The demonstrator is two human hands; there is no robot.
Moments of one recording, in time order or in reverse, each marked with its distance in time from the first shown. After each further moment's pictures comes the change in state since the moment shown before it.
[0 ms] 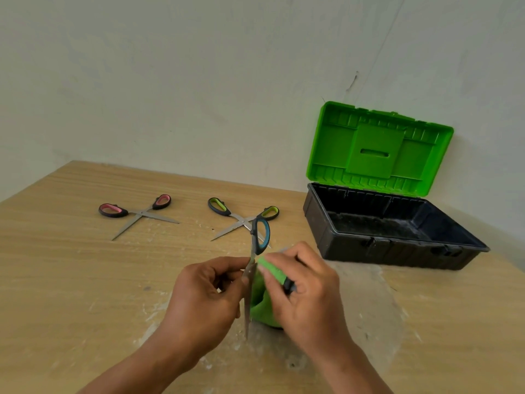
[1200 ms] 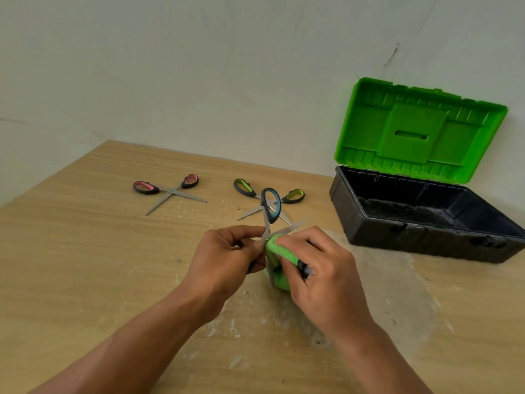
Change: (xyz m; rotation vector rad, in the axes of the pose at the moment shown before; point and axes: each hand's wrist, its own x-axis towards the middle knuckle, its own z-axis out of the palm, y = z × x) left_hand 0.019 -0.004 -0.012 -0.161 0.063 -0.232; right_hand -0.001 -0.006 0.003 -0.048 -0.116 -0.064
